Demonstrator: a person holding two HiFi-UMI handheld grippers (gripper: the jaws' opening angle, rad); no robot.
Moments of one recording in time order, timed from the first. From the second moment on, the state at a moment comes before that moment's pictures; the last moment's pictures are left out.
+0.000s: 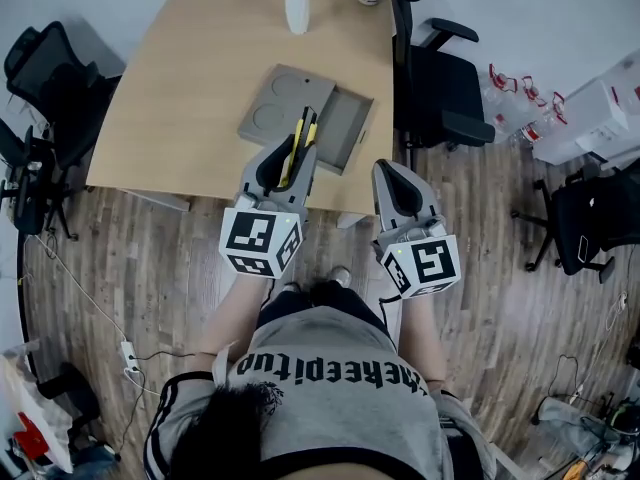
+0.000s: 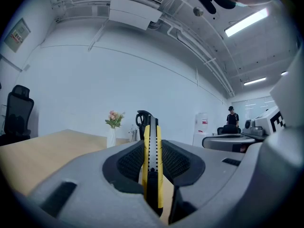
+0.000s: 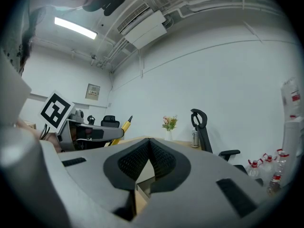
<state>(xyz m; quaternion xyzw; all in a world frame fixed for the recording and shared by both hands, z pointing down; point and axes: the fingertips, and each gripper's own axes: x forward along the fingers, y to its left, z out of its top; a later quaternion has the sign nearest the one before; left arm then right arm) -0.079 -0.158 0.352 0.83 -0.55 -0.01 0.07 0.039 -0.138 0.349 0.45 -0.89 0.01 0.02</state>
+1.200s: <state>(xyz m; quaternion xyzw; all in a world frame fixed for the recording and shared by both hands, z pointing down) -0.153 -0.052 0.315 0.86 -0.50 -0.08 0.03 -0.012 -0.022 0.320 0.52 -0.85 -0.03 0.02</state>
